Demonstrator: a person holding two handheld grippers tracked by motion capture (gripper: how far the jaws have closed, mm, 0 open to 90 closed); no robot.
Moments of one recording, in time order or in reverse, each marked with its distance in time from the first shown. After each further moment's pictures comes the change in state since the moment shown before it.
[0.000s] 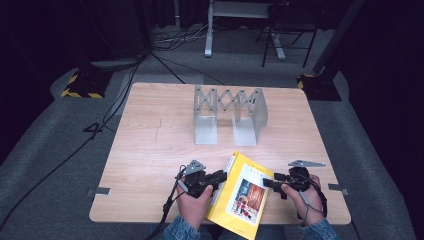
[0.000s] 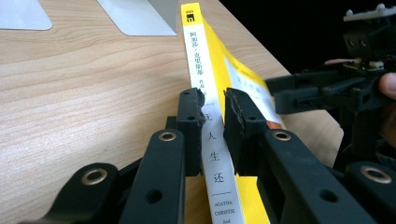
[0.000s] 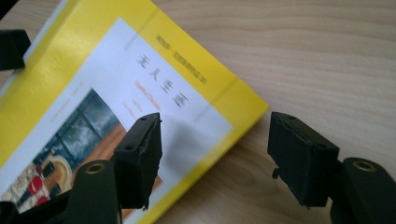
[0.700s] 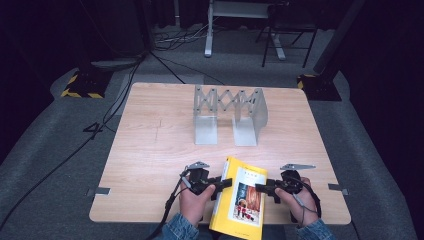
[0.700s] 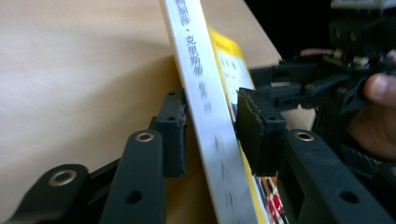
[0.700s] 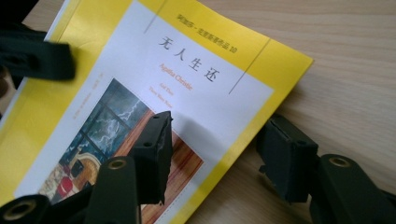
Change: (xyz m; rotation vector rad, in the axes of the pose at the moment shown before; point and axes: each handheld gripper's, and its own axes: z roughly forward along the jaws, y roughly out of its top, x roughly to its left) left arm 0.010 -0.009 0.024 0.190 -0.111 -0.137; right arm 0.011 -0.006 0.023 0.046 0.133 -0.007
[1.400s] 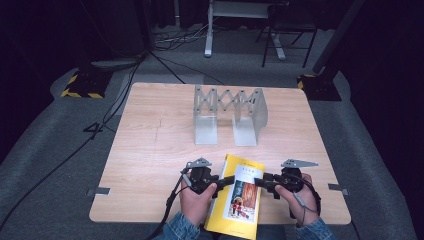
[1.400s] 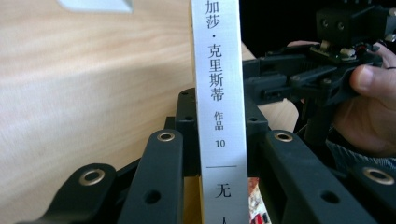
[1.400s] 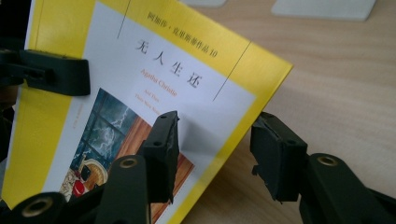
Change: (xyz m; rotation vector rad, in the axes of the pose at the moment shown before) left arm -0.023 0.018 -0.022 -0.077 -0.036 0.128; right arm 0.017 0.017 -0.018 -0.114 -0.008 -0.092
